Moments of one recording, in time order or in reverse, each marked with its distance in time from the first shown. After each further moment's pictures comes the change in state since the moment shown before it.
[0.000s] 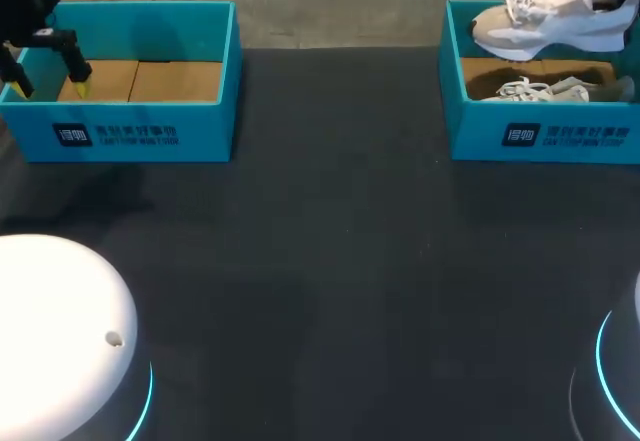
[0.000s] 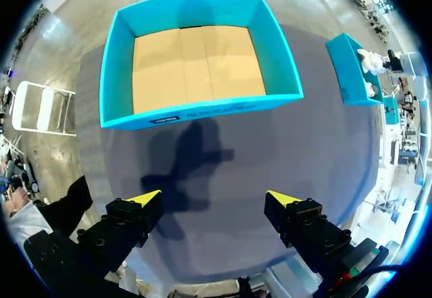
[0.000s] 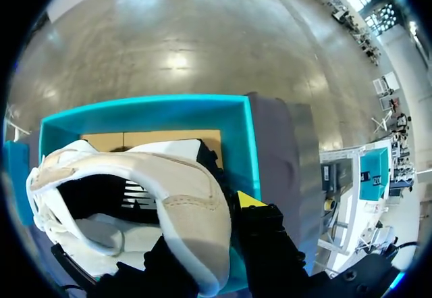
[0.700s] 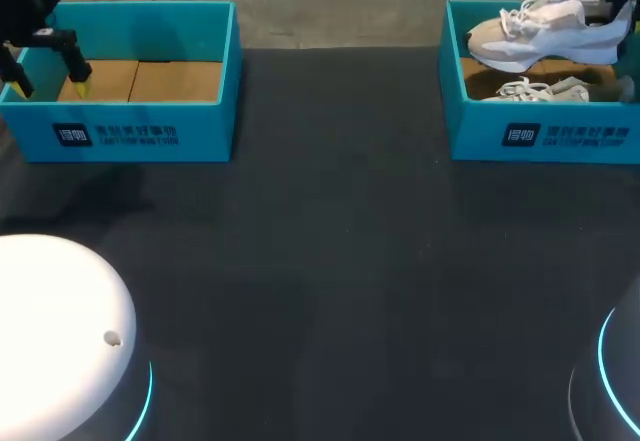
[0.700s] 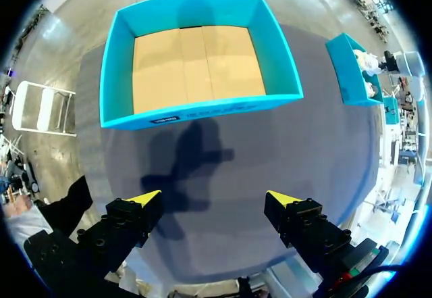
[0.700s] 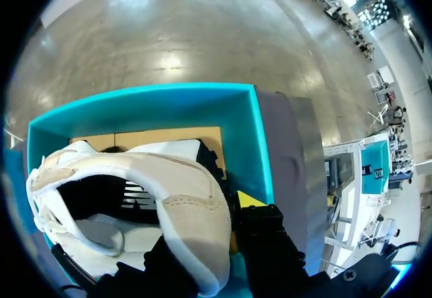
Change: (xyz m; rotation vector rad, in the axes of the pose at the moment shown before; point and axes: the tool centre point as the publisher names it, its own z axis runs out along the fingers) left arm 0.000 0.000 0.000 0.000 -0.001 0.000; right arm 0.006 -0.005 0.026 -0.002 -0.028 0.040
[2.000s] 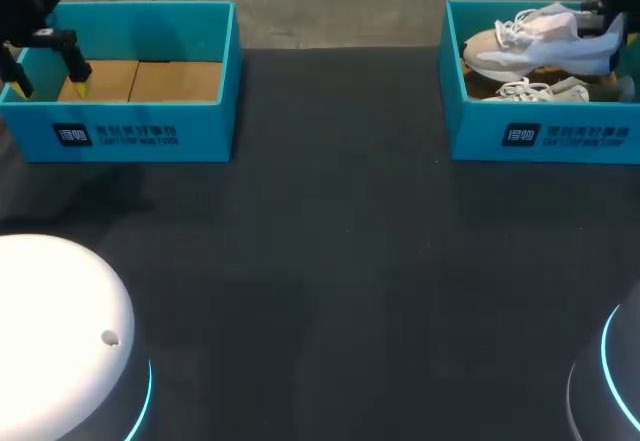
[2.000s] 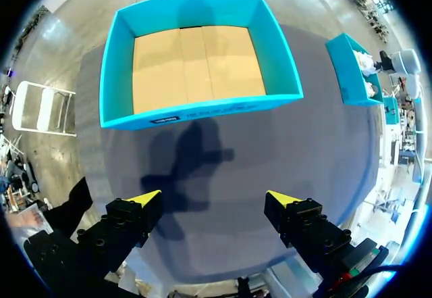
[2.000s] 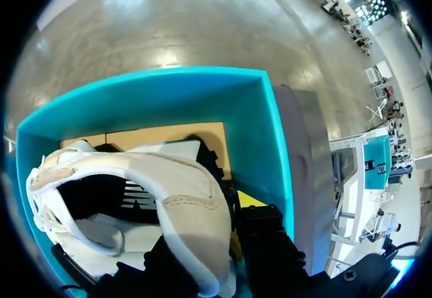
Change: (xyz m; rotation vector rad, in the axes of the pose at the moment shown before) left arm 0.000 0.000 0.000 0.001 0.000 0.000; right arm 0.011 -0.001 0.029 0.028 -0.009 0.023
